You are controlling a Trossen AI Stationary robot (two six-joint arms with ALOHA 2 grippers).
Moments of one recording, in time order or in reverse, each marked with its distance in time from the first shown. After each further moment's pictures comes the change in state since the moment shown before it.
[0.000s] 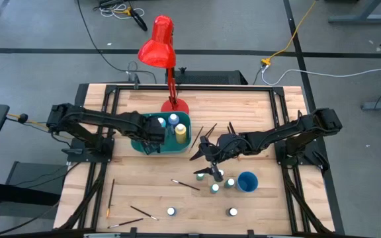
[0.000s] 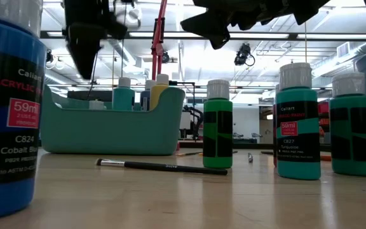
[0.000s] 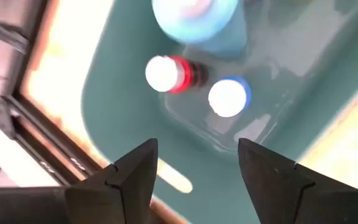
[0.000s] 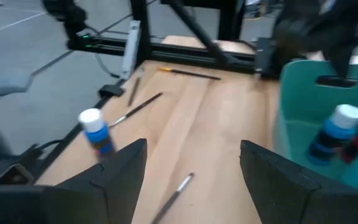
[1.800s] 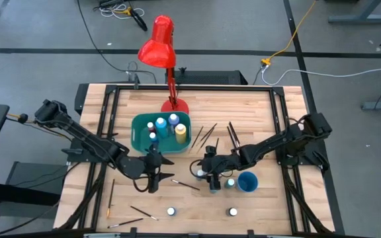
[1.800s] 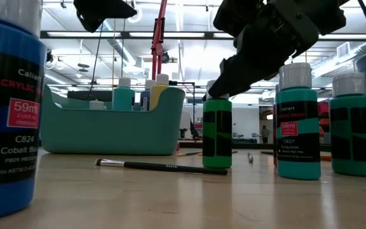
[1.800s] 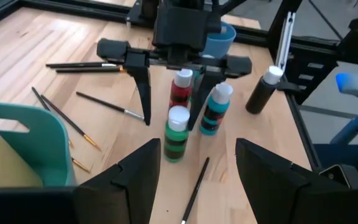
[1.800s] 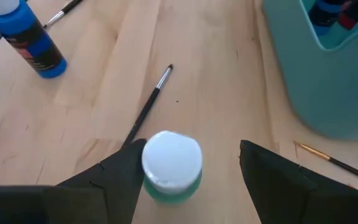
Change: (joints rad) left arm -0.433 -0.206 -0.445 1.319 -0.092 0.225; right arm 0.119 0.148 0.000 -0.206 0.324 0.165
